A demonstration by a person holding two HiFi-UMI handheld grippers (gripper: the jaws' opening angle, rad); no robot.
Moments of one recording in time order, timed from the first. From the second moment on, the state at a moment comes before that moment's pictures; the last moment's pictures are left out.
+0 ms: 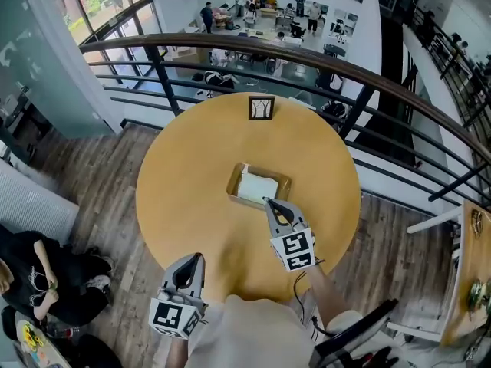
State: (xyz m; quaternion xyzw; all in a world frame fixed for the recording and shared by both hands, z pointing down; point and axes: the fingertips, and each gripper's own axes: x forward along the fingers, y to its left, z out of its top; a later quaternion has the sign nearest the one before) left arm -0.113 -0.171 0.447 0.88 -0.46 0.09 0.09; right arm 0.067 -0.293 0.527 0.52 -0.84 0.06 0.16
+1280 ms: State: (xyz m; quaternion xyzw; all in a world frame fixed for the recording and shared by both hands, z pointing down) left arm -0.108 0.007 0.450 0.93 -0.35 0.06 0.06; right arm 0.021 0.013 0.489 0.63 -0.77 0.05 0.08
